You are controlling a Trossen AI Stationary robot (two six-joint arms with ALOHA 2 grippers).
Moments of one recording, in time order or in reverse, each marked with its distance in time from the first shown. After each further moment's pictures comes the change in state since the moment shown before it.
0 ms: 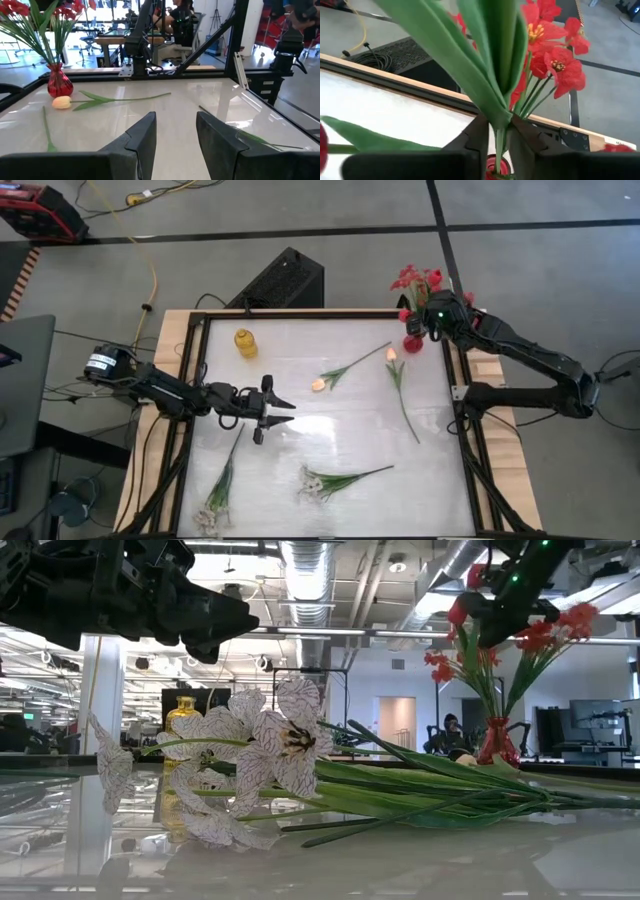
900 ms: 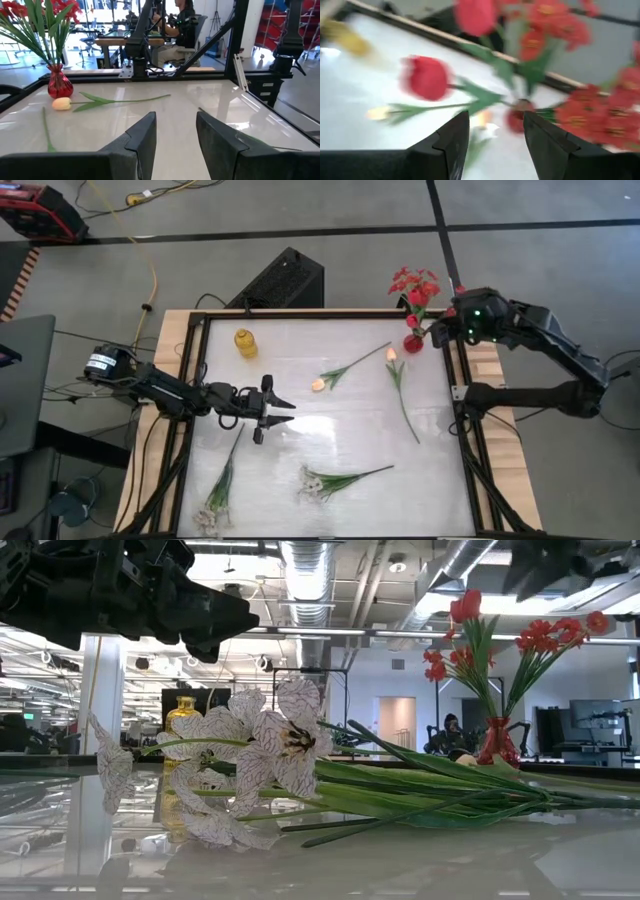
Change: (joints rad) left arm 0.000 0.000 0.000 0.008 0.000 -0.004; right arm 0.120 -0.061 0.366 -0.533 -0.284 0.124
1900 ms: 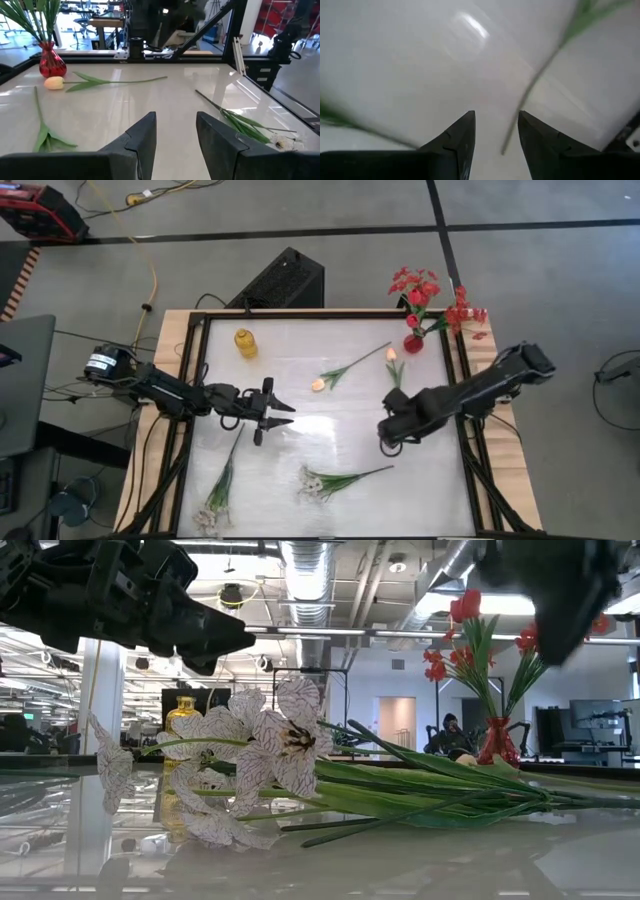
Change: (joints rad) left arm -0.001 0.000 0.000 -0.088 0.016 -0.033; right arm 0.876 0.601 -0.109 -0.067 -0.063 0.725
